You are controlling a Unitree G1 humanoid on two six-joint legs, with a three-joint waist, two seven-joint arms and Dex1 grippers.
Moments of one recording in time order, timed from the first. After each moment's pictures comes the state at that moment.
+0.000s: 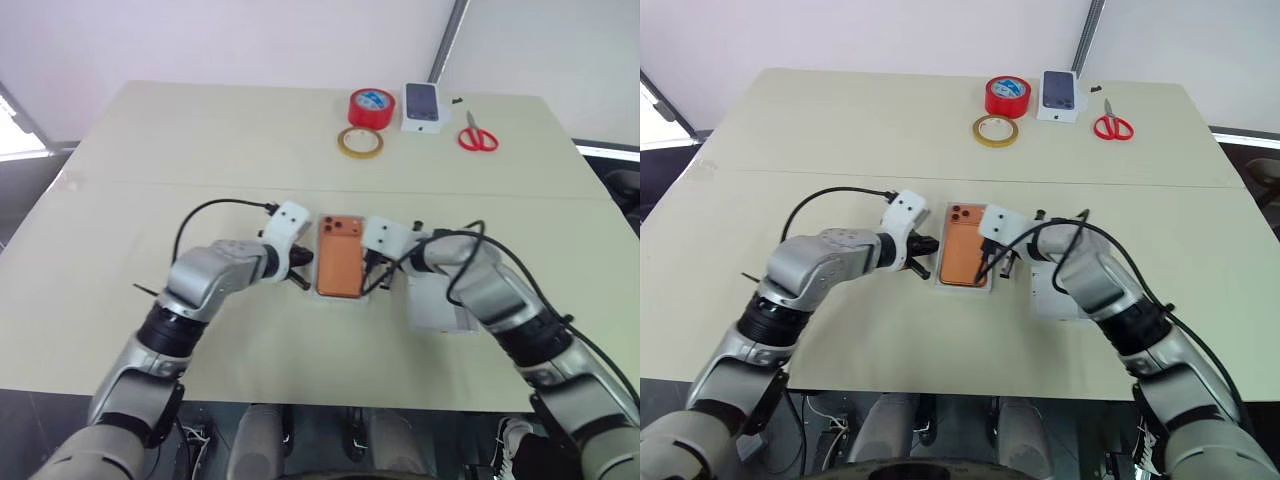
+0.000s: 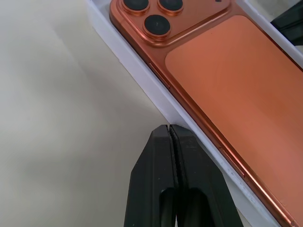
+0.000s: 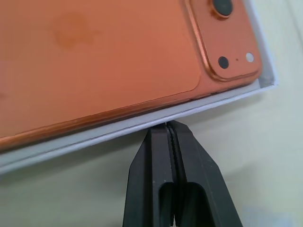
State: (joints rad) left arm -0.68 0.36 -0.33 -0.08 -0.47 1.11 -0.33; right arm -0.58 -0.66 0.42 -0.15 -0.15 0.71 0.85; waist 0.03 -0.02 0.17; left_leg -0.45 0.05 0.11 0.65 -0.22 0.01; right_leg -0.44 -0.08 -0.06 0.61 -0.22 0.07
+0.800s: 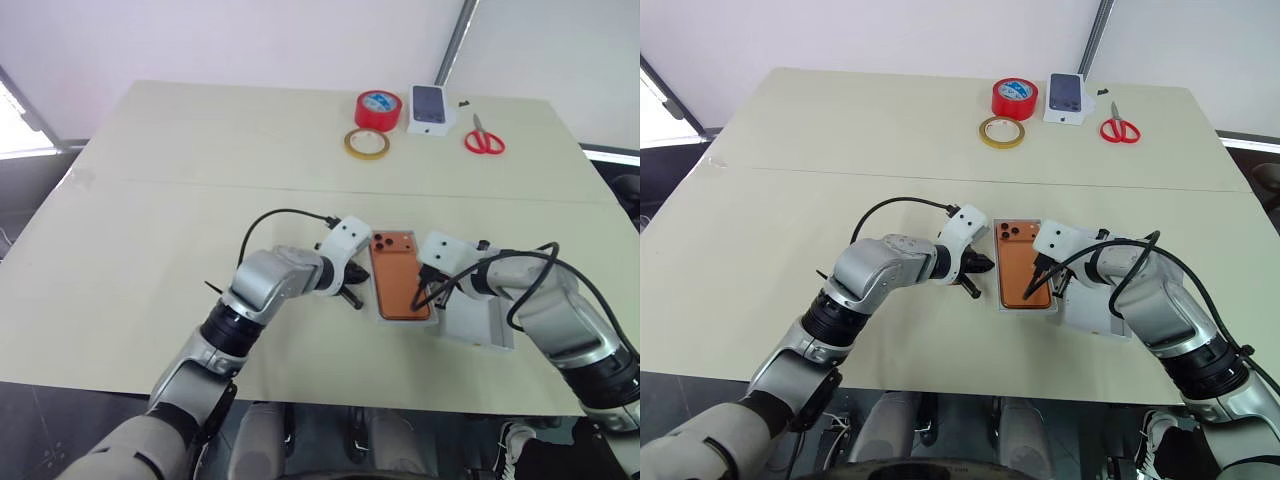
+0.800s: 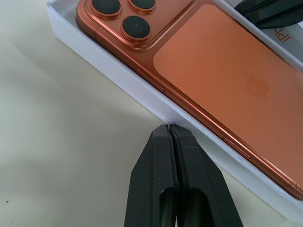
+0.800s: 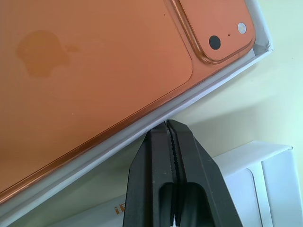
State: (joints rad) left arm -0.72 0.12 -0.39 0.00 -0.35 1.15 -0.41; right arm -0.39 -0.84 0.27 -0.31 -0.15 0.81 0.87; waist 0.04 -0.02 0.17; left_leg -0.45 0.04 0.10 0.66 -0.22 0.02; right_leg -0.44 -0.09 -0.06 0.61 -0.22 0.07
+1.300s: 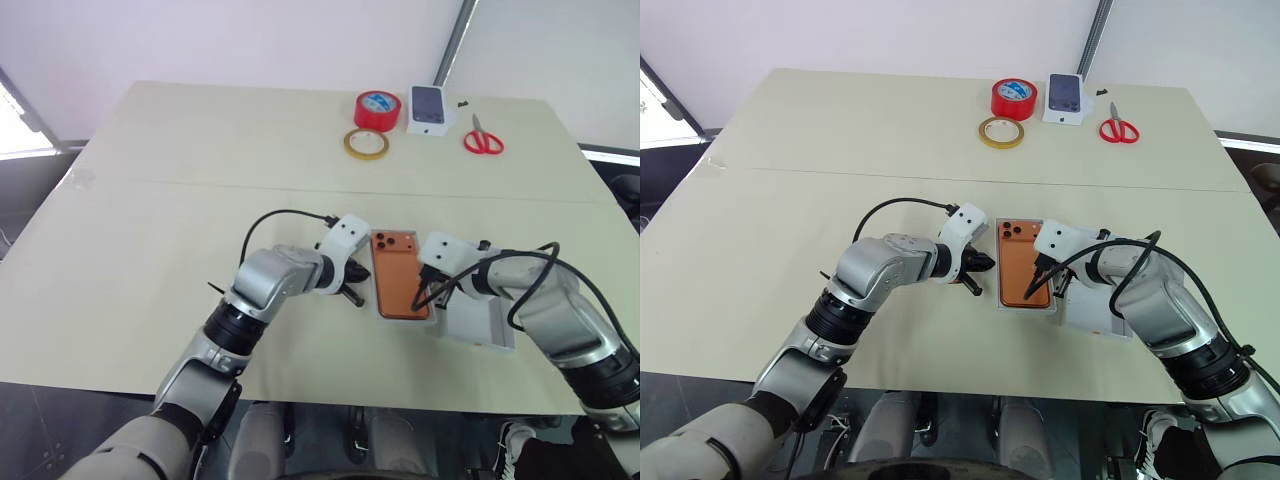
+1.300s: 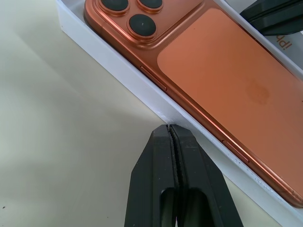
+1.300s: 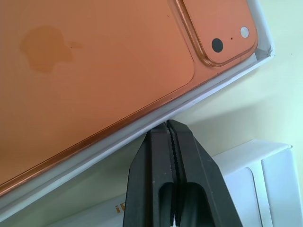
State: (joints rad) left arm -0.72 0.10 -0.36 0.02 -0.33 1.15 -0.43; right arm -0.39 -0.85 0.27 -0.30 -0.15 0.81 0.88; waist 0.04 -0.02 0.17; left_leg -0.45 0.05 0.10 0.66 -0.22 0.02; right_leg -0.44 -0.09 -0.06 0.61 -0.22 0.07
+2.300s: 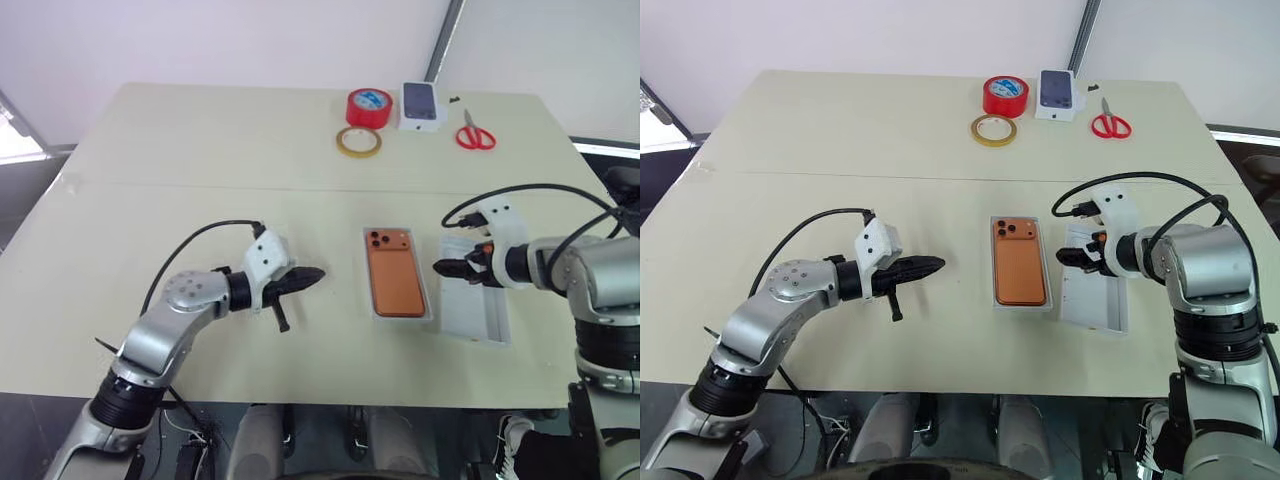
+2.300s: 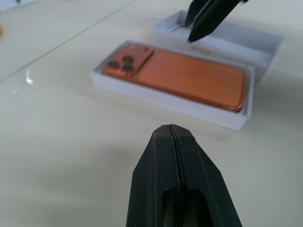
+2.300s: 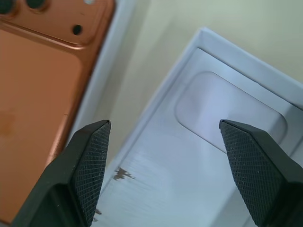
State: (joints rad) left arm -0.28 0.53 -0.20 -0.38 -0.35 0.50 -0.83; right arm -0.55 -0.72 -0.09 -0.28 0.29 1.61 0.58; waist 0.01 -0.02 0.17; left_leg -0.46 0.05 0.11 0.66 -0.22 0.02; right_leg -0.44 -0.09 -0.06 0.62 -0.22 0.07
